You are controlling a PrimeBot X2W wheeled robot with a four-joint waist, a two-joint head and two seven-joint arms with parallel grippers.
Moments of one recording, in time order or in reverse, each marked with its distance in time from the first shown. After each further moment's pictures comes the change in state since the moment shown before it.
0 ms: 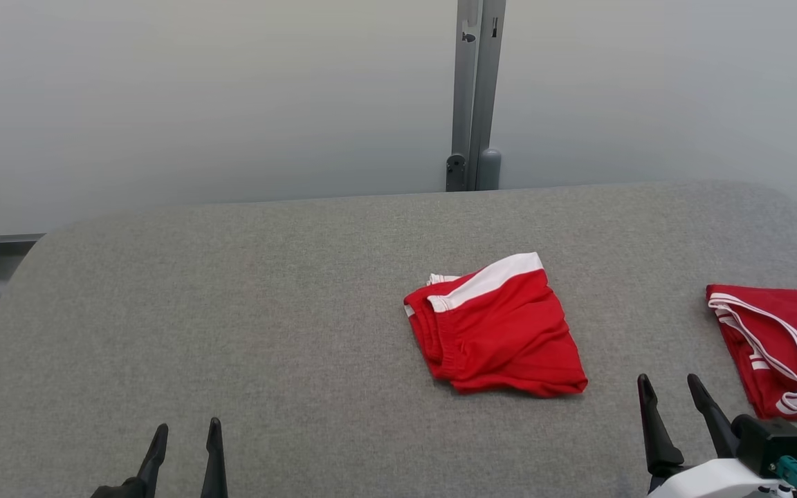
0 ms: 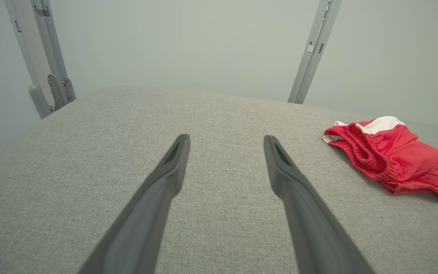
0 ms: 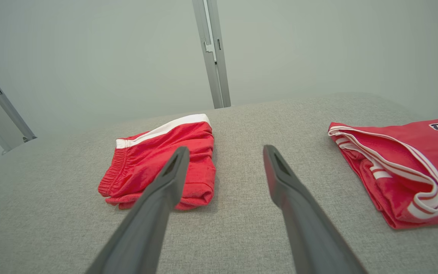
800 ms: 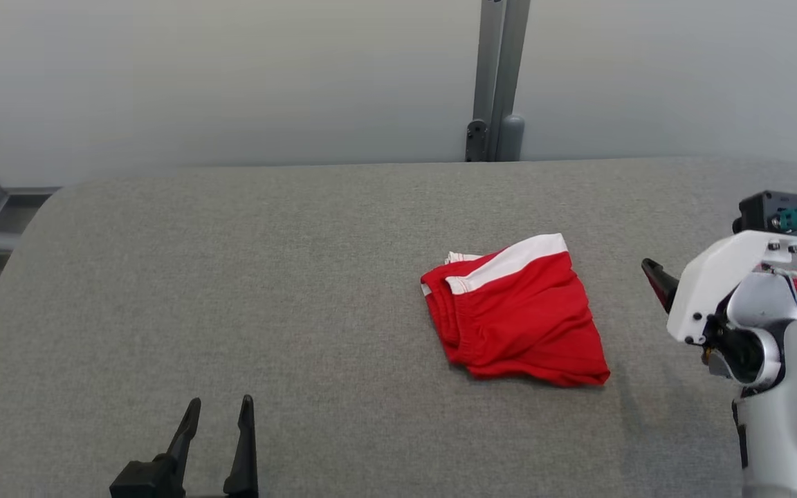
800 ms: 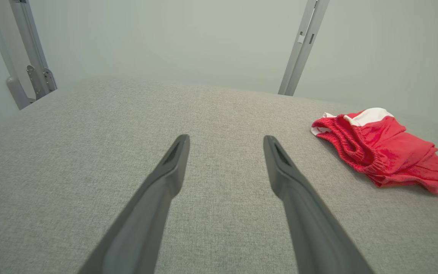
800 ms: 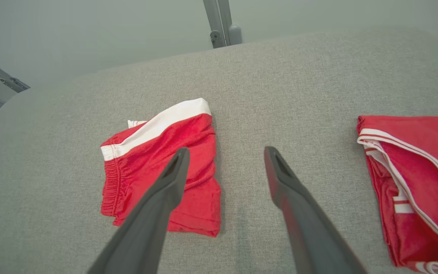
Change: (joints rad) left arm -0.039 -0.001 -0.077 -0.008 -0.013 0.004 0.000; right arm -0.465 0.010 -0.179 -0.030 -0.013 0.000 0.961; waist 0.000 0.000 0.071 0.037
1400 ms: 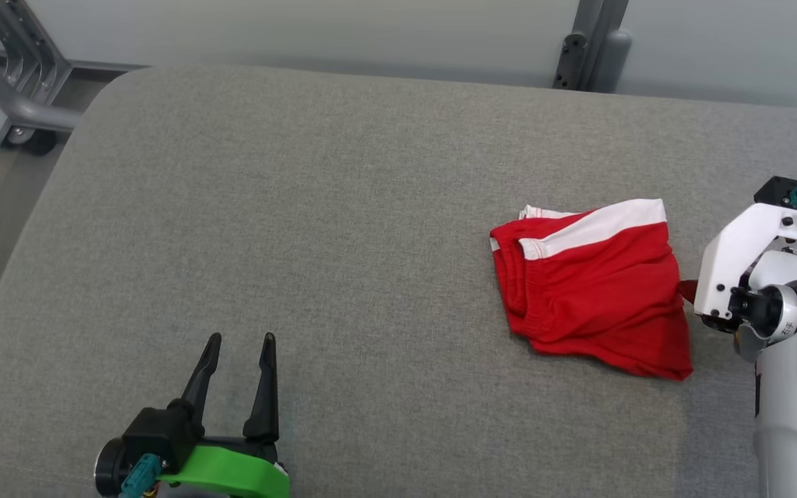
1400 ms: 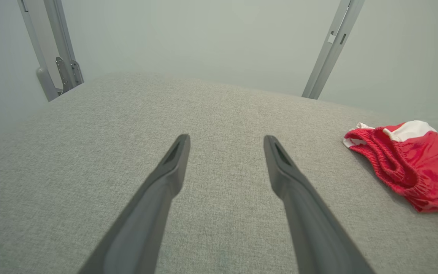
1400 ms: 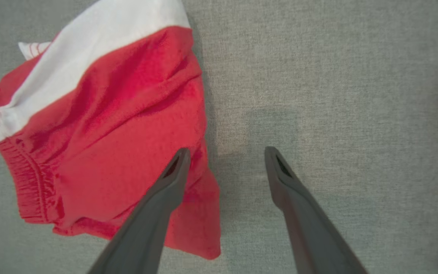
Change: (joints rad) left arm -0.107 0.000 -0.078 -0.058 -0.026 0.025 0.000; right arm -0.187 0.001 -0.152 0.213 -0.177 0.000 0.300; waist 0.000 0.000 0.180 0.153
